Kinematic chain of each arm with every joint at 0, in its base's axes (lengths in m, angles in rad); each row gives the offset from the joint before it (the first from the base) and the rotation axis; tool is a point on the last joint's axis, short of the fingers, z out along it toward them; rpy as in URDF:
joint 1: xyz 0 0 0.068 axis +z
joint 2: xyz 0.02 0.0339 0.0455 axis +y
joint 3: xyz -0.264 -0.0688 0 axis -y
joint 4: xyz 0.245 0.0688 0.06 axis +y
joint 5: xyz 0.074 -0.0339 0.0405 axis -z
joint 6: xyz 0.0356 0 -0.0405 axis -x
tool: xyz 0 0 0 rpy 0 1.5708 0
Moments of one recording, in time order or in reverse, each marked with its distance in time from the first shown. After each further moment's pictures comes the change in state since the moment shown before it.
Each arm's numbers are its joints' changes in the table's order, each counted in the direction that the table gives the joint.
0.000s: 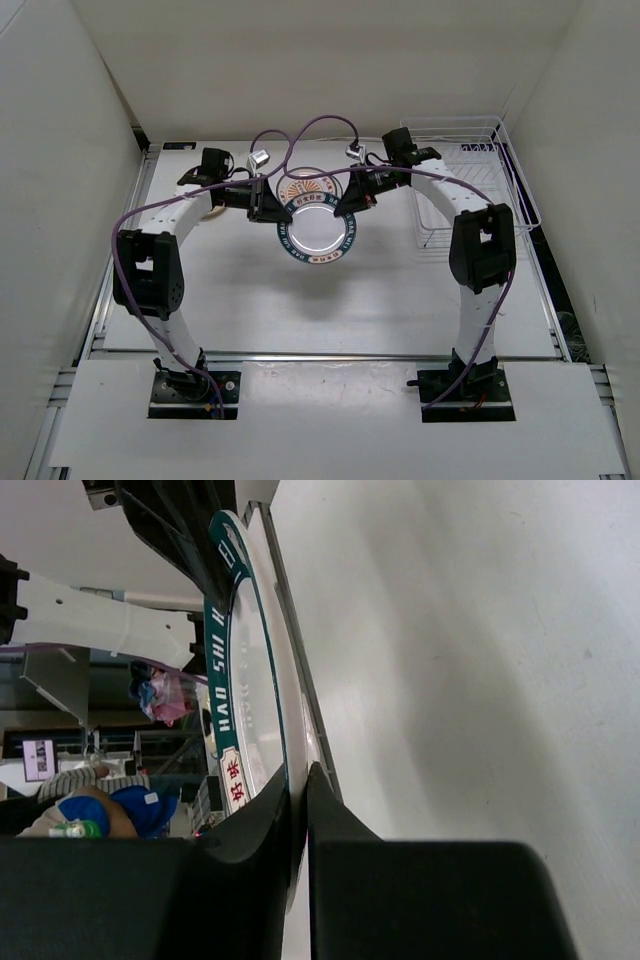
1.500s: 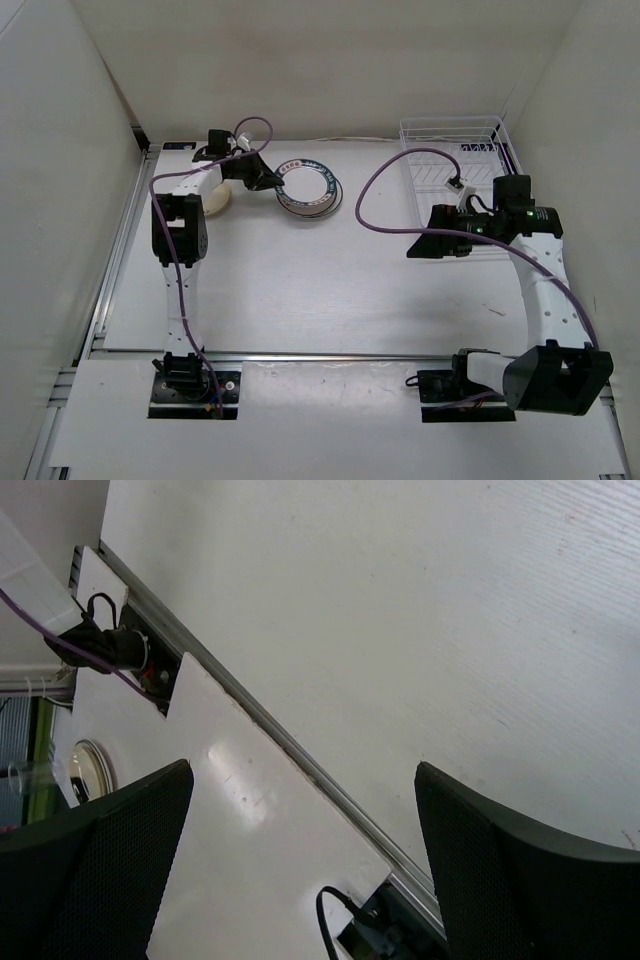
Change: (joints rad) left arm 0.085 0.618 0.612 -0.119 -0.383 0.340; right arm -0.390 -0.858 -0.567 0.333 0.324 0.258
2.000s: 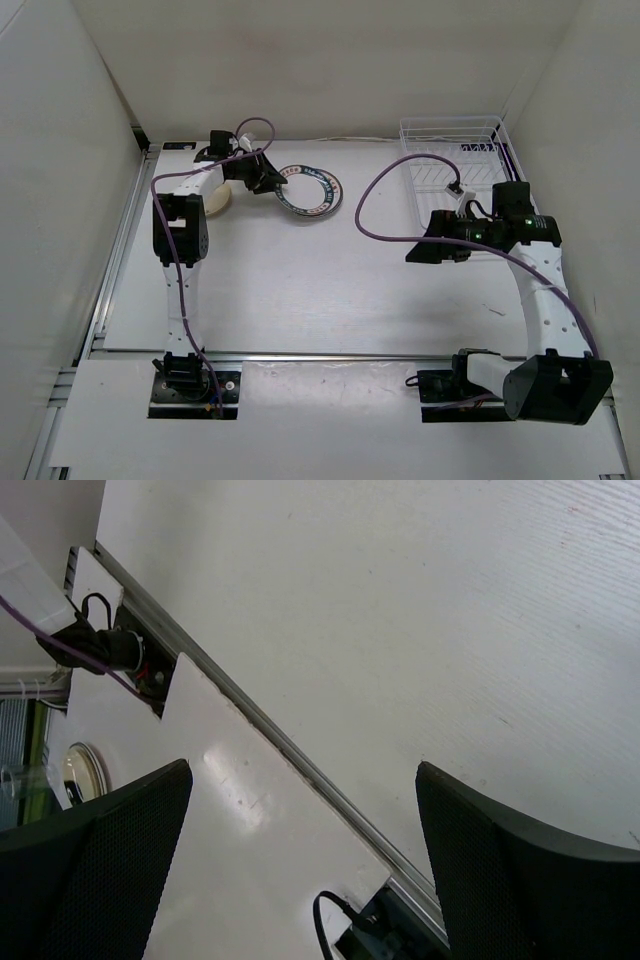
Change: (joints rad) left arm -0.010 0.009 -0.002 0.000 -0.023 -0.036; right arm 0.000 -0.045 -0.069 -0.047 0.002 -0.020
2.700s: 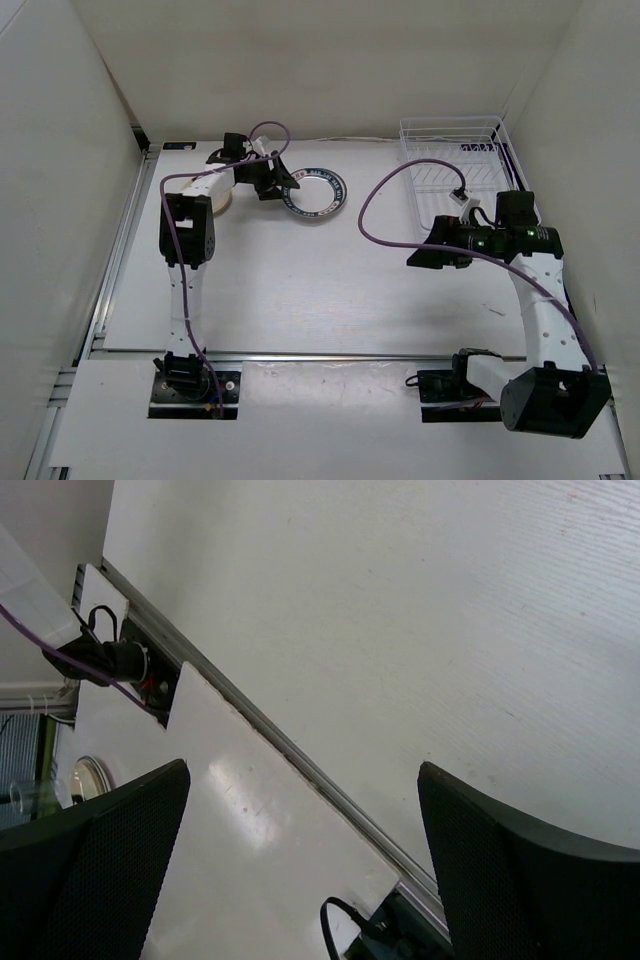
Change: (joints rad) left arm -0.059 -0.011 -0.031 0.001 -0.066 -0.094; right arm -0.028 -0.064 -0.069 -0.034 -0.014 -0.035
